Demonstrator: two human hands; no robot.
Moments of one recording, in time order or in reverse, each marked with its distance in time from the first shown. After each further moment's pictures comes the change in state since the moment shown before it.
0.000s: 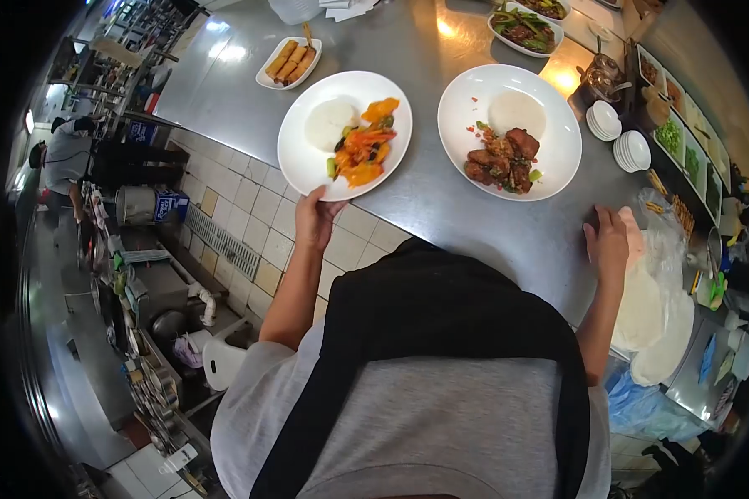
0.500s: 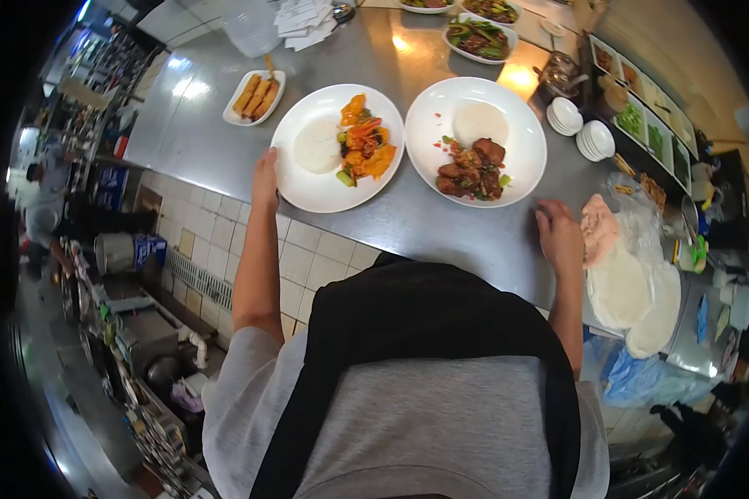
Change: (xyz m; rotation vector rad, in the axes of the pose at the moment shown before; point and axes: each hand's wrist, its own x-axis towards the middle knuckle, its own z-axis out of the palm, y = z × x) left_hand 0.137 0.052 0.004 0.576 0.021 0.321; right_hand -0.002 -0.066 -0.011 0.277 0.008 0.100
